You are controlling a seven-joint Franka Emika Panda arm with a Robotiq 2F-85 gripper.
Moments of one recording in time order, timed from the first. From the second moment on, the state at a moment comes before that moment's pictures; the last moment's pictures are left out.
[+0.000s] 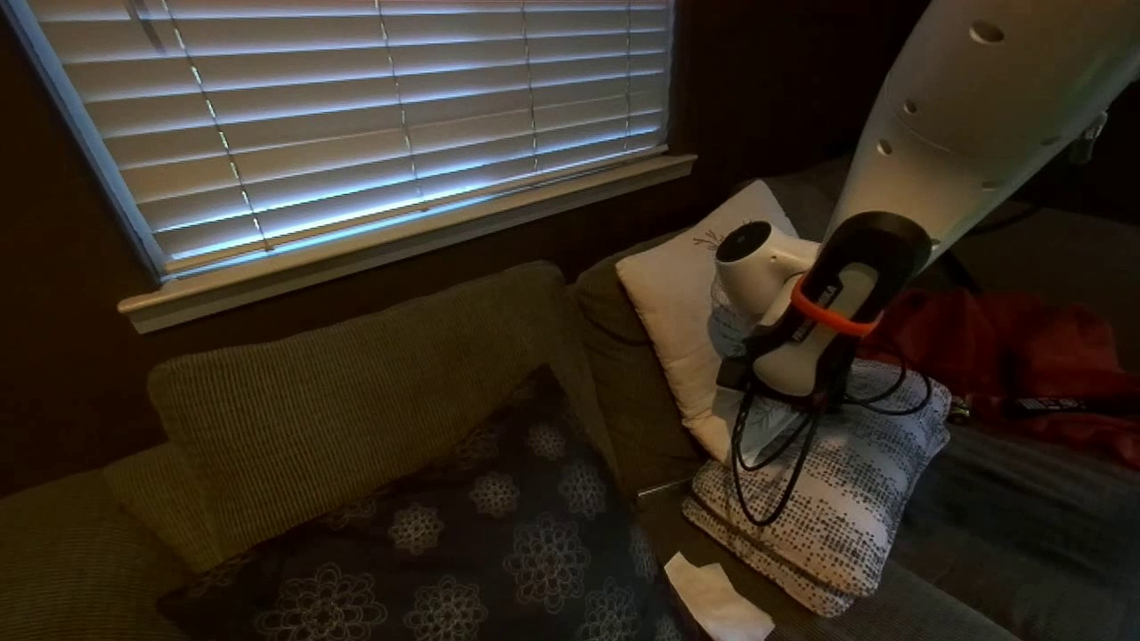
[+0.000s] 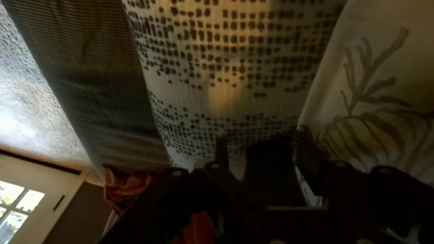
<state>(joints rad) 0.57 1.04 -0.64 -1.89 0.08 2.58 1.49</state>
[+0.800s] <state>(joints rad) 0.41 0.84 -0.48 -2.02 0.07 2.64 1.49</state>
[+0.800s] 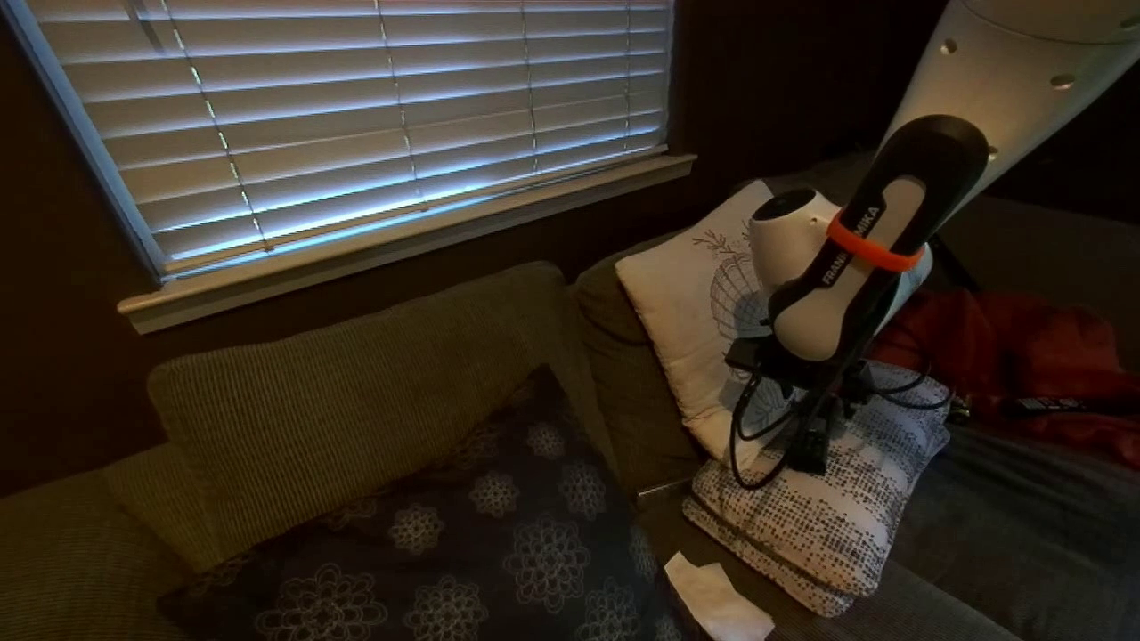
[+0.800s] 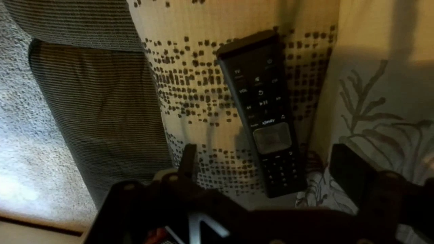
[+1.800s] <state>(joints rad) 0.20 0.43 -0.40 -2.39 -0.16 2.72 0.81</state>
